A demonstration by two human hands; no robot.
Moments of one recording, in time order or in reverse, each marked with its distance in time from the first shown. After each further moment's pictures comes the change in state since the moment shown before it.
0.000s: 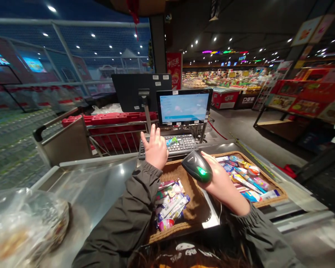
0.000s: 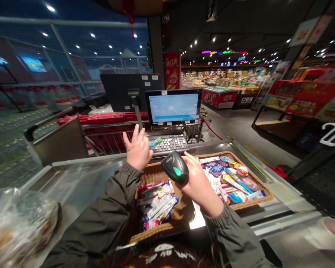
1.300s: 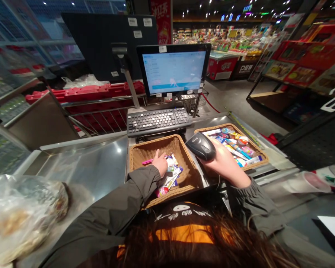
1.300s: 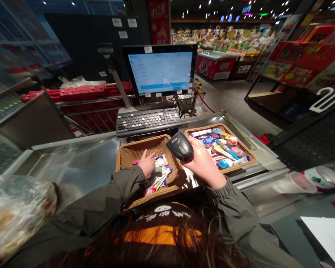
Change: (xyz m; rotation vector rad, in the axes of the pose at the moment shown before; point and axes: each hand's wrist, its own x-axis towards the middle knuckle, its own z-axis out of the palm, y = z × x) left_hand -0.123 0.022 0.123 -0.106 -0.781 0.512; right_hand -0.035 0.021 -0.015 0.012 -0.082 0.182
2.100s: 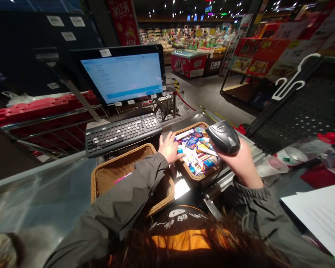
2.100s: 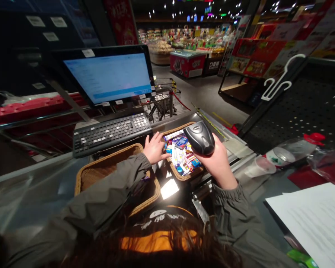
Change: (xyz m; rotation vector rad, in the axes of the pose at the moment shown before) left_hand 0.141 0.095 -0.108 -0.145 0.334 0.089; right_hand -0.053 0.086 -0.092 0.006 0.462 0.416
